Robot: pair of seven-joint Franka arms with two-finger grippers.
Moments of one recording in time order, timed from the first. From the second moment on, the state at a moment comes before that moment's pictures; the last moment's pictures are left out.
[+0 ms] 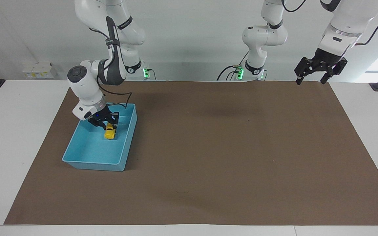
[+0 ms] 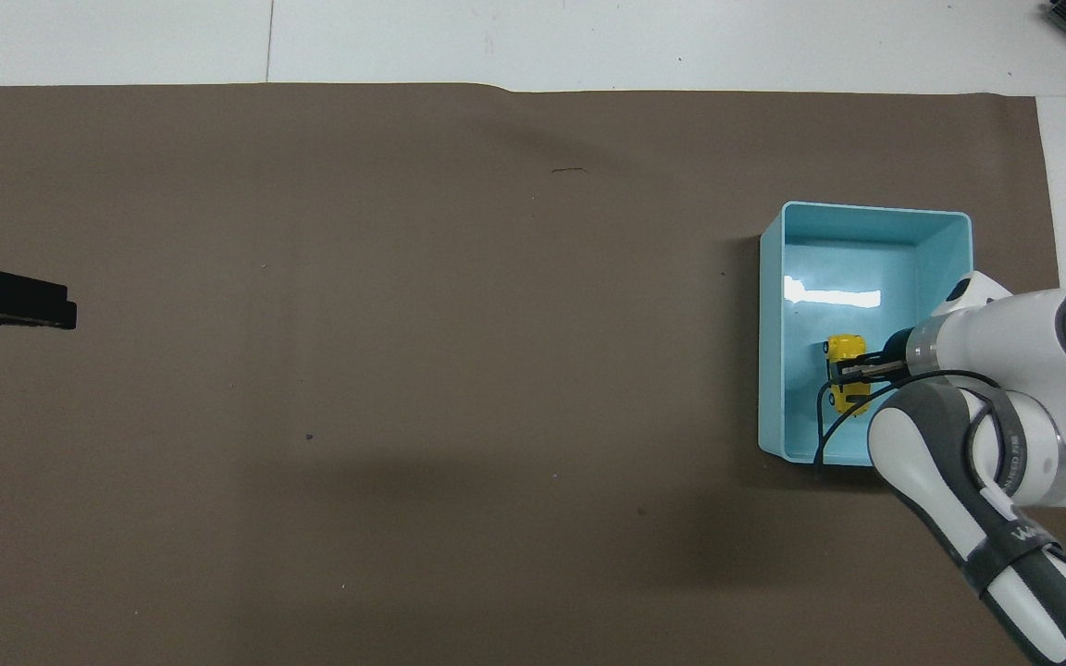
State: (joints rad) left arm -0.07 -0.09 -0.01 -1.60 0.00 1.57 -0.06; right arm -0.28 0.06 0.23 -2.28 0.02 2.35 -0.20
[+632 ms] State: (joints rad) left arm -0.07 -0.09 -0.01 -1.60 0.00 1.57 -0.06; right arm -0.26 0.06 0.23 -2.20 0.02 2.33 -0.20
